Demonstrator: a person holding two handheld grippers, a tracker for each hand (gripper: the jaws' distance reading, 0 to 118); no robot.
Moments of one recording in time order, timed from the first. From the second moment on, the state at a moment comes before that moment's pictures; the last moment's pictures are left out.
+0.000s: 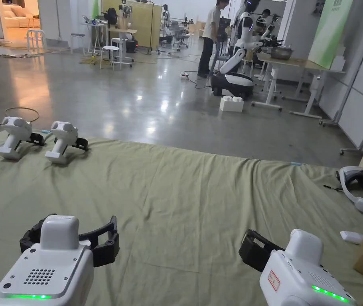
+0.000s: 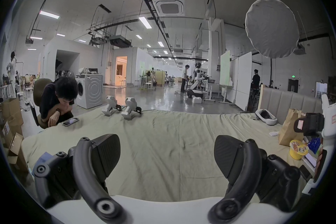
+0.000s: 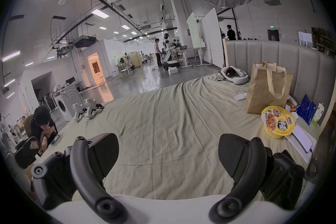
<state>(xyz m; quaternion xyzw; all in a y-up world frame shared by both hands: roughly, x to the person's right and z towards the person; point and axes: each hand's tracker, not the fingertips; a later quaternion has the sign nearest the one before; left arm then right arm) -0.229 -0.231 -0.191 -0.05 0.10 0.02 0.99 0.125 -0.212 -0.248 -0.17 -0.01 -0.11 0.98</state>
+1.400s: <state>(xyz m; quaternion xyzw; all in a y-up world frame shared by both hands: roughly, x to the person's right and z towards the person) -0.244 -0.237 -0.205 -0.07 0.07 0.04 0.99 0.115 -0.222 -0.250 -0.13 0.00 -0.05 0.99</state>
